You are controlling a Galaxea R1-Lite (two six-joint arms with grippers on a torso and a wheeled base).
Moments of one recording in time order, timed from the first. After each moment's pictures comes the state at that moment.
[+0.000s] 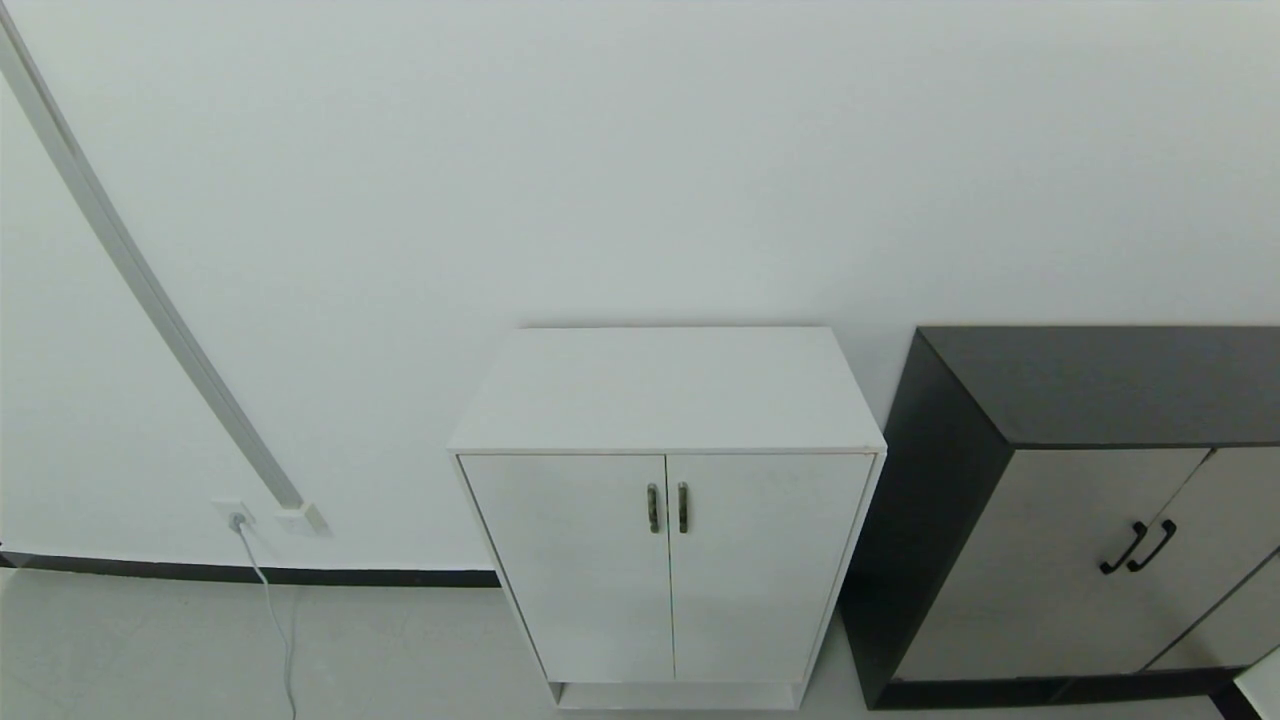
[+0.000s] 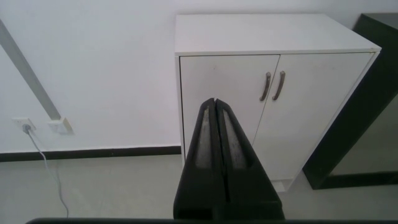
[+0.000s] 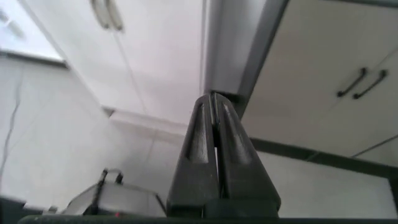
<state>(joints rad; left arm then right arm) 0.00 0.00 0.00 0.00 -0.03 0.00 0.06 0.25 0.00 0.00 0.10 -0.08</state>
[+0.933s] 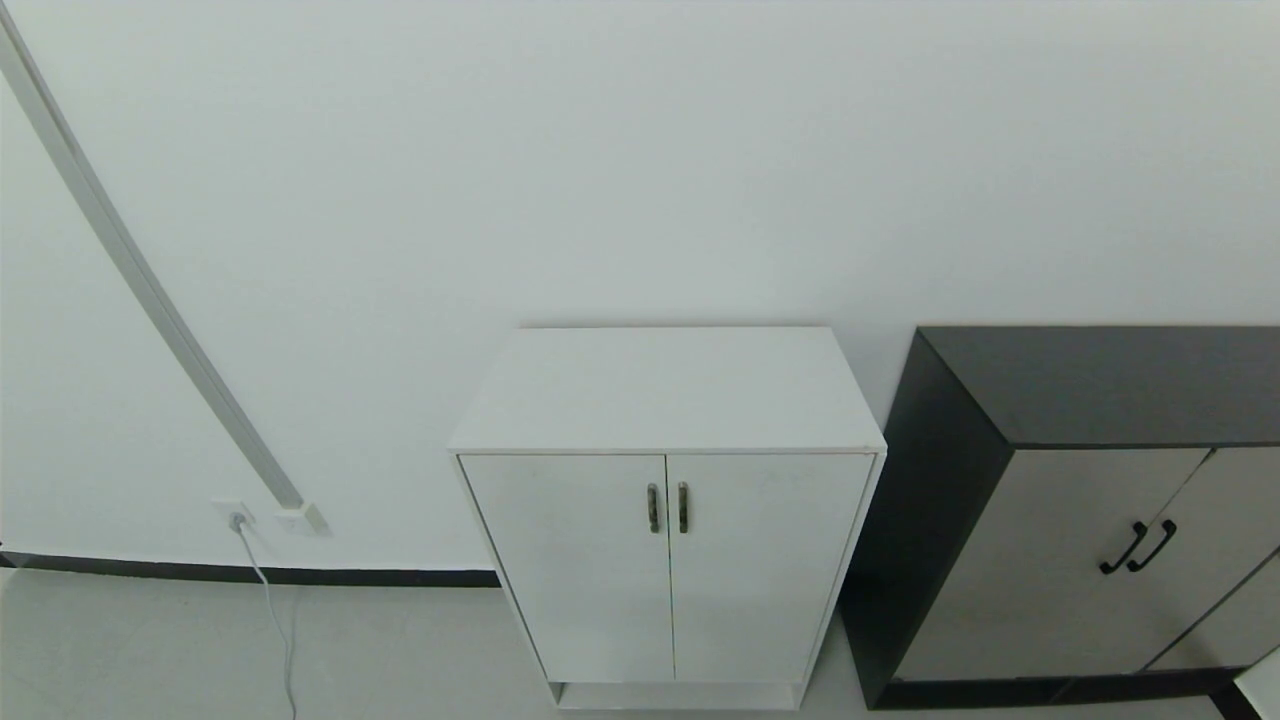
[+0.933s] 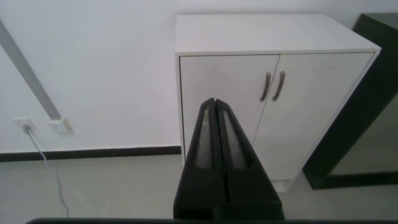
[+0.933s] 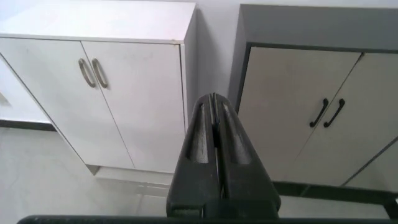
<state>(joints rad) 0.00 0.00 0.00 0.00 -0.03 0.00 0.00 0.01 0.00 0.00 0.10 -0.03</state>
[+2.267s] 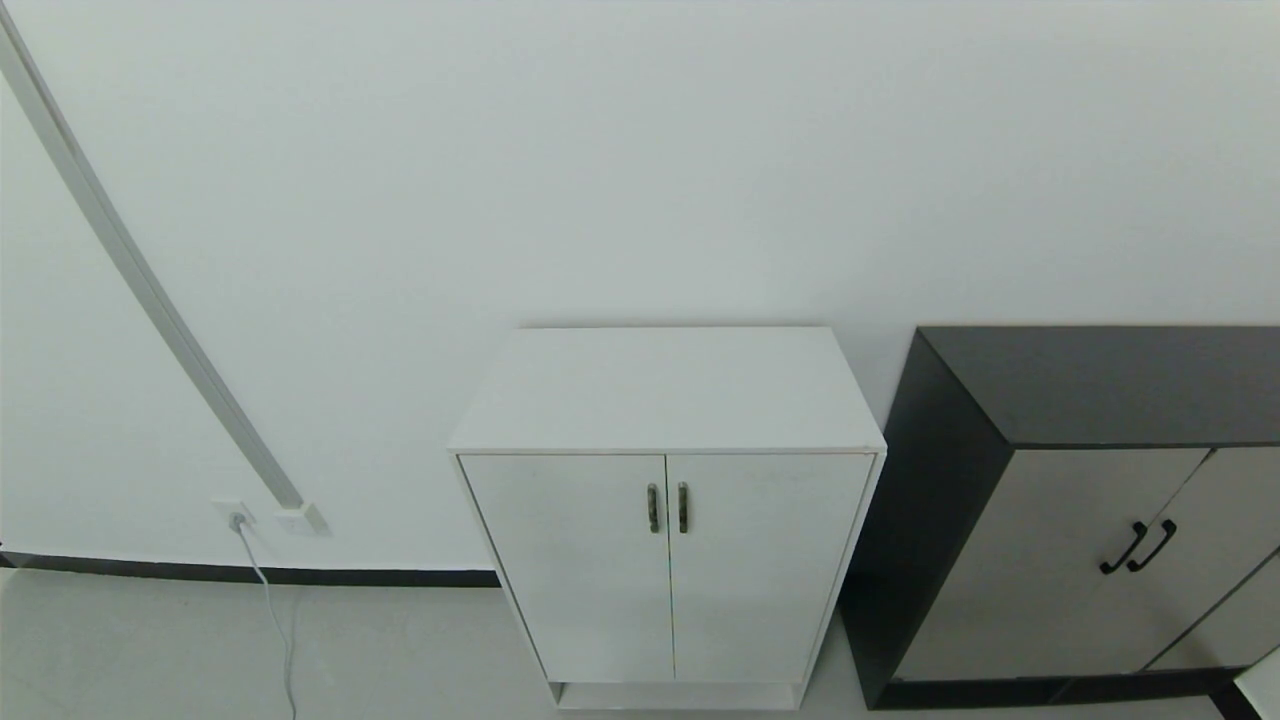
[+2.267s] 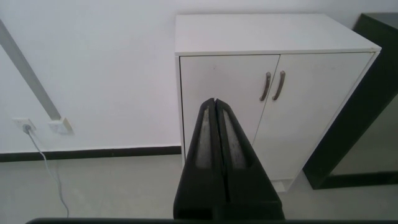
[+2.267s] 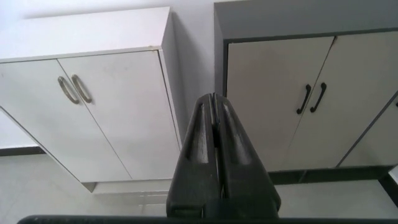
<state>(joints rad) 0.00 0.00 0.00 0.00 -0.03 0.00 0.00 0.00 0.00 0.00 -0.02 0.04</state>
